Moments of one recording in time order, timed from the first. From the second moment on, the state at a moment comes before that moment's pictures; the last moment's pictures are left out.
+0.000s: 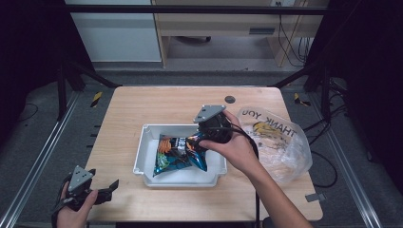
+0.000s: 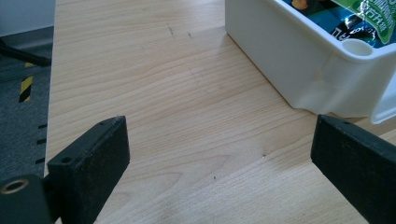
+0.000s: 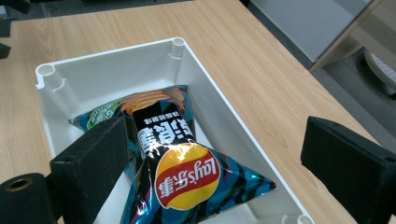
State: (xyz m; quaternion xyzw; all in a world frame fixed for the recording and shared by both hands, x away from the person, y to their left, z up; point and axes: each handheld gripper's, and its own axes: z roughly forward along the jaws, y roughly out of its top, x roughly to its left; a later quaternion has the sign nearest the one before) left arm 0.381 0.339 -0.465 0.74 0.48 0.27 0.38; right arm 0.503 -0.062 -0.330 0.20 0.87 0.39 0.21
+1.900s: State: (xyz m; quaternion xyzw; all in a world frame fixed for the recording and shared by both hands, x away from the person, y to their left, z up) left arm 0.377 0.344 -0.464 0.74 0.49 0.27 0.38; right arm 0.442 -0.195 -0.375 0.35 0.80 0.42 0.25
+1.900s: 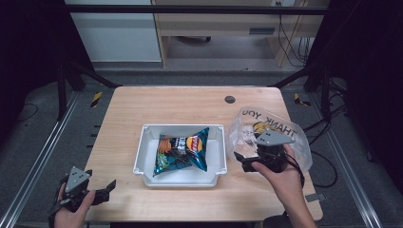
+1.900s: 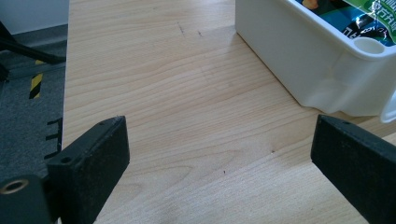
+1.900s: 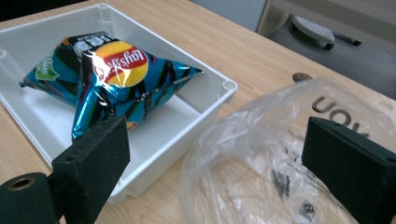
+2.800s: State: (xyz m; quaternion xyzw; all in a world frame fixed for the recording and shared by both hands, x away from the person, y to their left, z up) left arm 0.378 0.345 -0.464 0.74 0.48 0.28 0.37; right arm 0.430 -0.207 -0.447 0.39 0.80 0.39 0.23
